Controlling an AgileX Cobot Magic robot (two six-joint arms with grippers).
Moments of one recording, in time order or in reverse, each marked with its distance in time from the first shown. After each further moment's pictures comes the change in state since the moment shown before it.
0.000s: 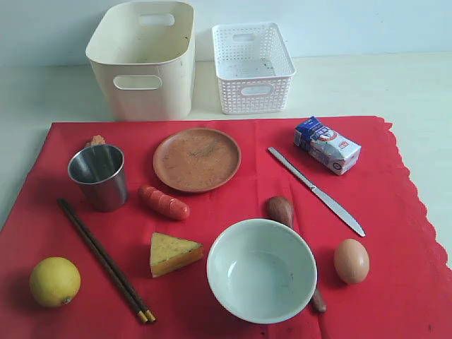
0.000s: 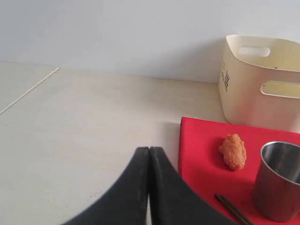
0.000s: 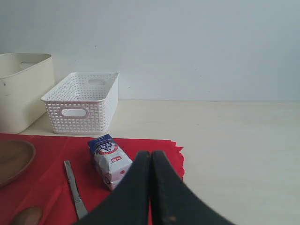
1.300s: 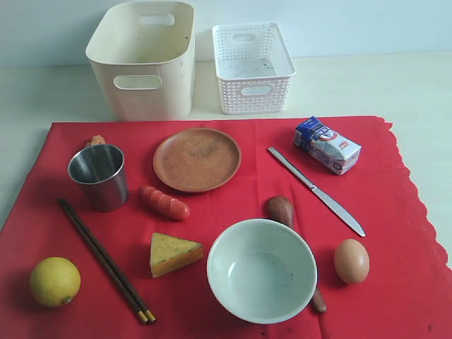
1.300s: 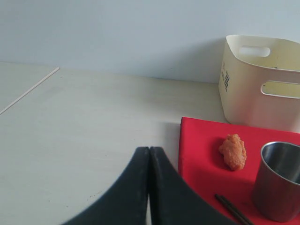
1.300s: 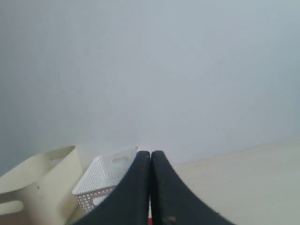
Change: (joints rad) left arm 0.000 0.000 0.000 0.000 0.000 0.000; right arm 0.000 0.000 0.000 0.170 -0.263 0.100
